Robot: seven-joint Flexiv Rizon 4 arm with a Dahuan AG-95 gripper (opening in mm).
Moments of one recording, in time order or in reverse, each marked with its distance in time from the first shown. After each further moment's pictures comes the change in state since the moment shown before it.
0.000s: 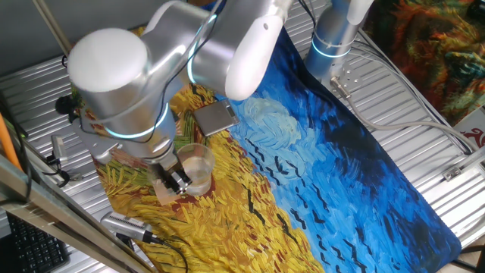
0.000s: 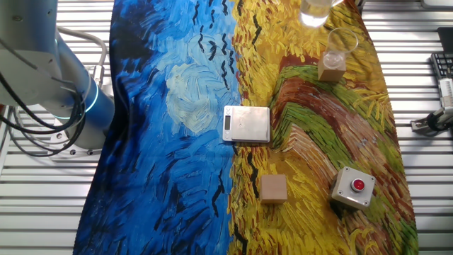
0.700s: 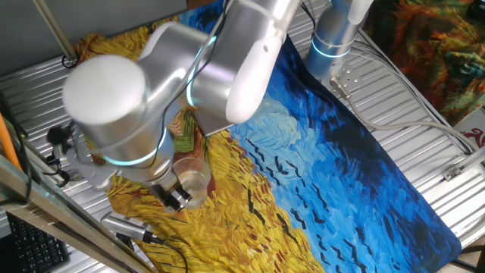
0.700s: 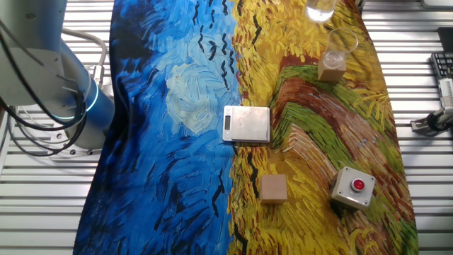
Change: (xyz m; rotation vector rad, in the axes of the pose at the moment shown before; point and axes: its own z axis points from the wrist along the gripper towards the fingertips) arm -0.025 0.021 0.005 0.015 0.011 -0.133
